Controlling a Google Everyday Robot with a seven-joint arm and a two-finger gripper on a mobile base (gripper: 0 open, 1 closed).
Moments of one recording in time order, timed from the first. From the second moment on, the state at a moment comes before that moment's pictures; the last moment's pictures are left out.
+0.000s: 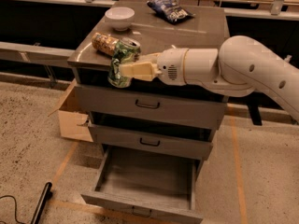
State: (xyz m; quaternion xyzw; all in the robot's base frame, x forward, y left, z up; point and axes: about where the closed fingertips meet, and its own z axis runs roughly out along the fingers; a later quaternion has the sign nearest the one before) arm 0.584 0.038 0.923 -0.35 0.69 0.40 0.48
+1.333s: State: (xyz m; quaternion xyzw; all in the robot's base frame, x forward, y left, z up) arm 0.532 0.078 0.782 -0.41 0.76 0.25 0.43
